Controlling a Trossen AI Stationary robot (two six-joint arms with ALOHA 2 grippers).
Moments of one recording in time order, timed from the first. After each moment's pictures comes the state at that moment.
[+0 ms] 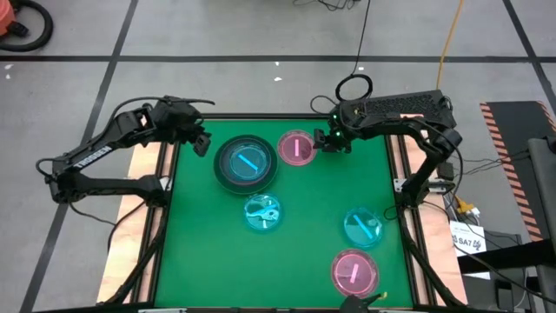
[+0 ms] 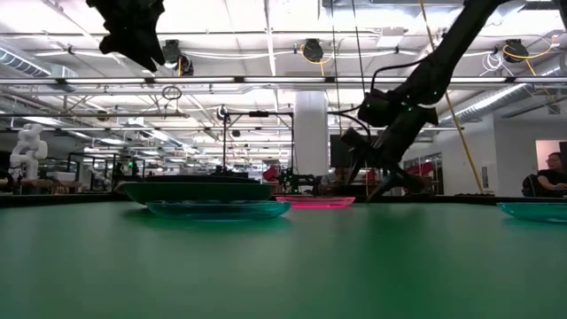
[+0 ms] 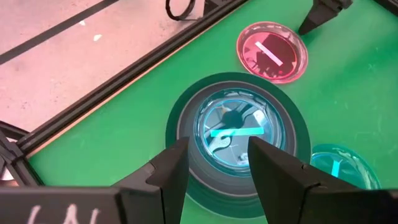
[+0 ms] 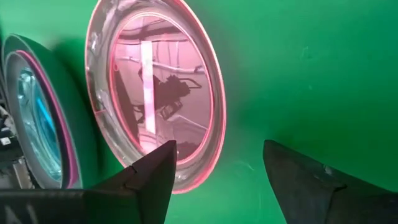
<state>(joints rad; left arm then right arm) 0.53 0.96 1.16 -1.02 -0.08 -0.27 -0.77 1.71 0.83 -0.16 -0.45 0.90</state>
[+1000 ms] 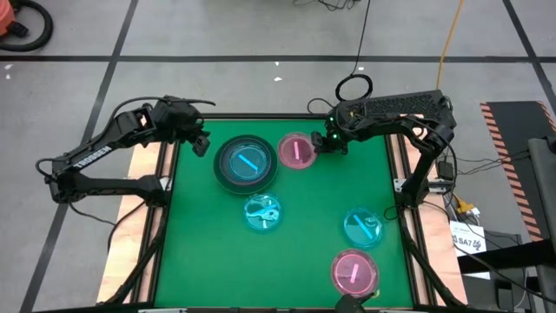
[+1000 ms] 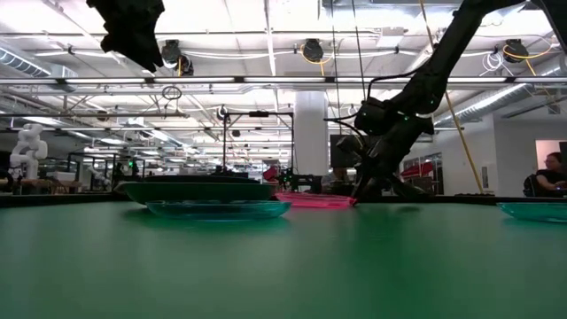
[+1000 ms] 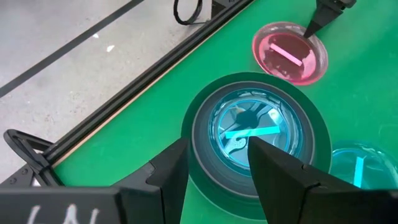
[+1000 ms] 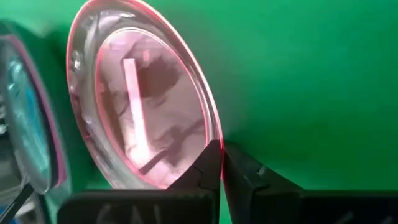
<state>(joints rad) 0.53 0.96 1.16 -1.02 -0.13 -0.19 -0.76 1.78 0.82 -0.08 -0.48 0.88</state>
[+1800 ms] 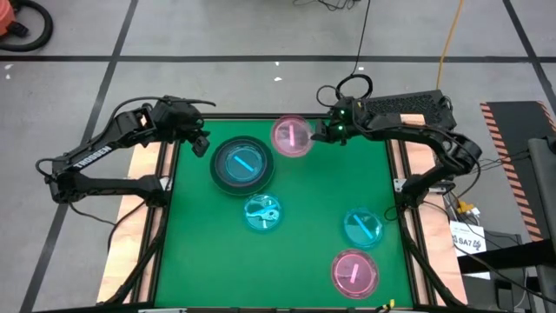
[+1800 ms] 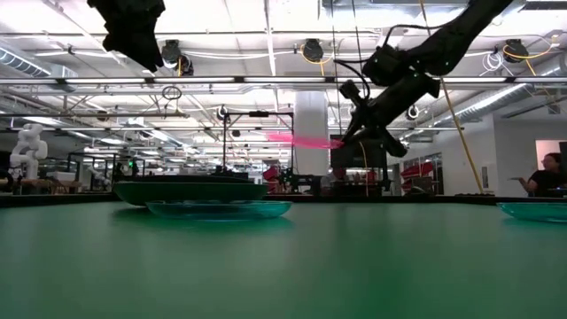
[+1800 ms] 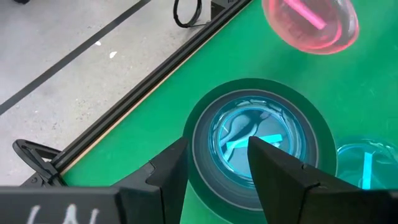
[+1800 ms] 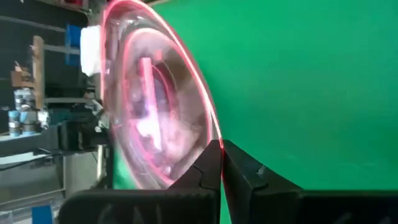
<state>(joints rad) 0.53 0.96 1.16 -1.01 -0.13 -0.13 -0.71 1.48 0.83 -0.06 -0.45 0.97</state>
